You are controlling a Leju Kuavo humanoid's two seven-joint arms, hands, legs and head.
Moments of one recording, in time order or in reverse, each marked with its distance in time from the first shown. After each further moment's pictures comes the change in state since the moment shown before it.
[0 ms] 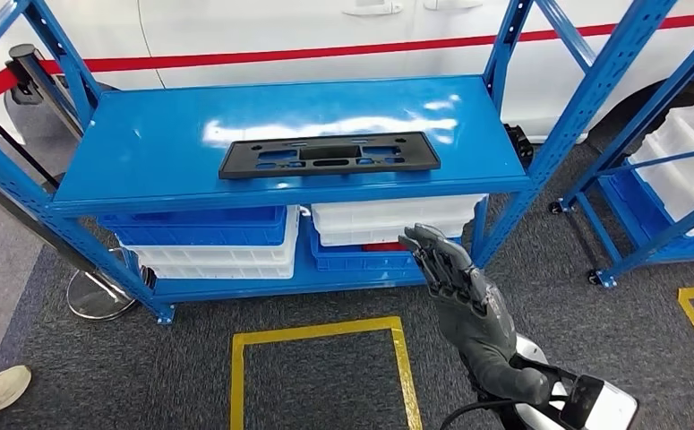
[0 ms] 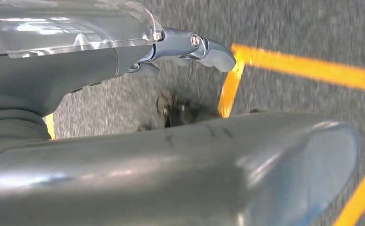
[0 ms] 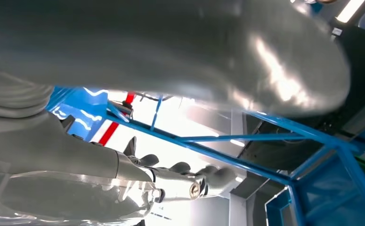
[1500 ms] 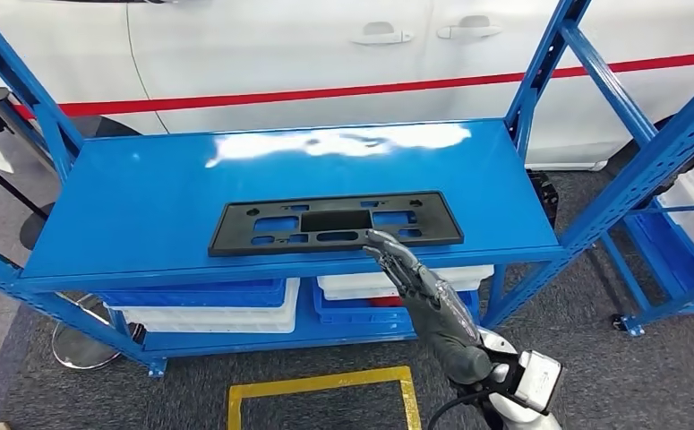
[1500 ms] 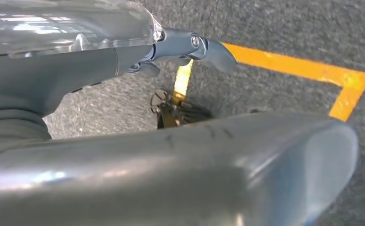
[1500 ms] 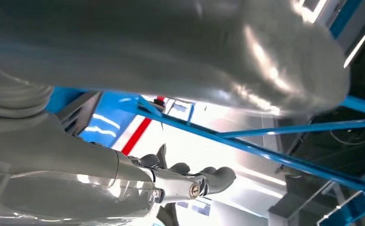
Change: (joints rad) left arm 0.012 0.006 0.012 0.003 0.004 0.018 0.025; right arm -0.039 0.005 0.060 0.149 0.033 0.013 0.039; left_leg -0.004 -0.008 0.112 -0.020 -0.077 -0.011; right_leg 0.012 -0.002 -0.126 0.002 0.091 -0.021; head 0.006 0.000
